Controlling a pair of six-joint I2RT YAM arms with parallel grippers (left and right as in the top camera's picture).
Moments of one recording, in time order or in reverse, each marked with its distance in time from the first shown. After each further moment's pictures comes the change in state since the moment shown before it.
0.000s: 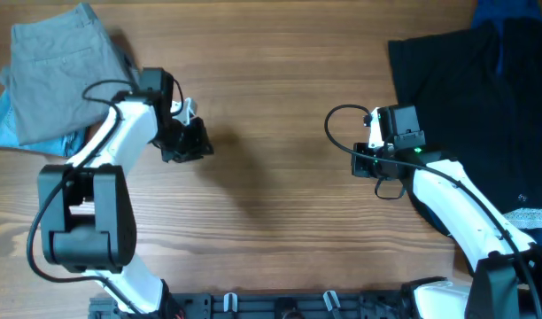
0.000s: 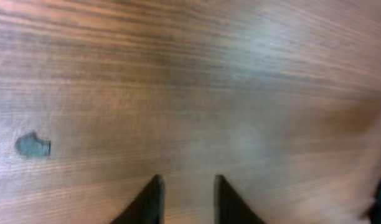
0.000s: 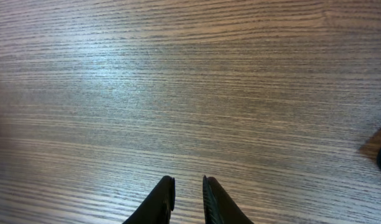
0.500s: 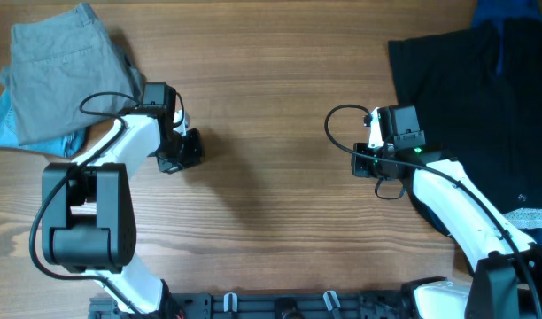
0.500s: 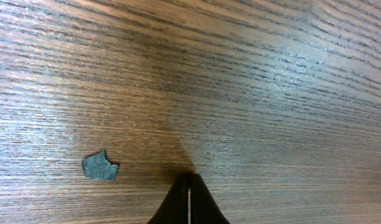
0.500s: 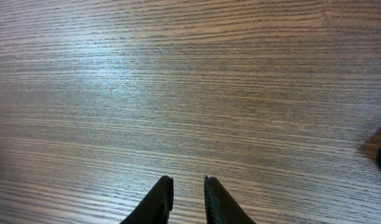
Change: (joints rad) left arm 0.002 0.002 -0.101 0.118 -0.160 -0.053; right arm 0.000 0.000 0.000 -0.001 0.000 0.000
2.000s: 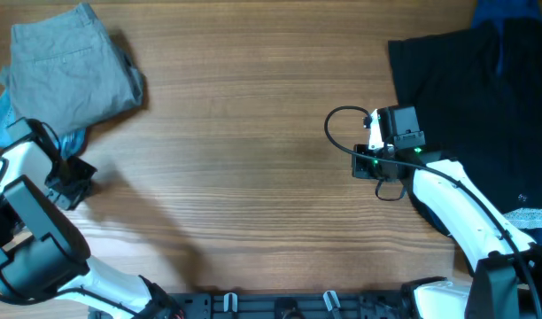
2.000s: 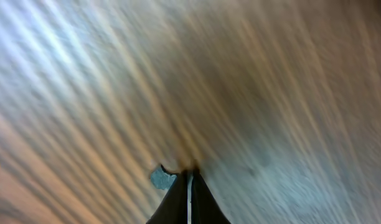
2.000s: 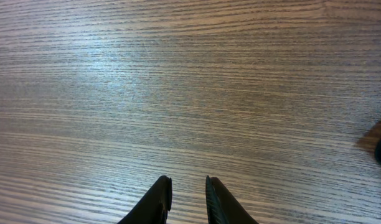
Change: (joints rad) left arm 0.650 -0.012 0.009 -0.068 -0.307 -0.118; right arm 0.000 0.000 0.000 -0.018 0.004 -0.008
